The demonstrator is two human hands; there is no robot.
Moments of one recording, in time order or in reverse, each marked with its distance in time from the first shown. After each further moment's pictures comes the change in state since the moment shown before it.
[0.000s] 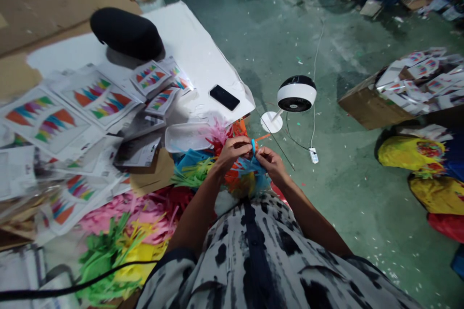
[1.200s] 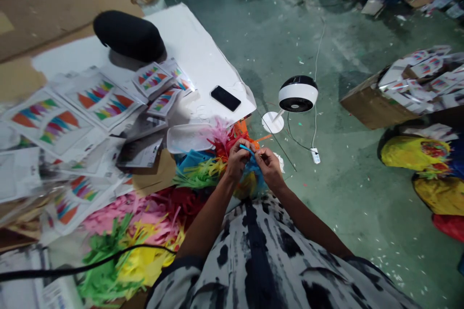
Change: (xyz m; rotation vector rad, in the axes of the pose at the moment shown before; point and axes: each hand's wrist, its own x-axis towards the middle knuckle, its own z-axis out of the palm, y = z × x) left_hand -0.014 -0.018 0.034 -0.428 0.153 0.102; right_hand -0.006 -0.004 0.026 -0.052 0.182 -0.128
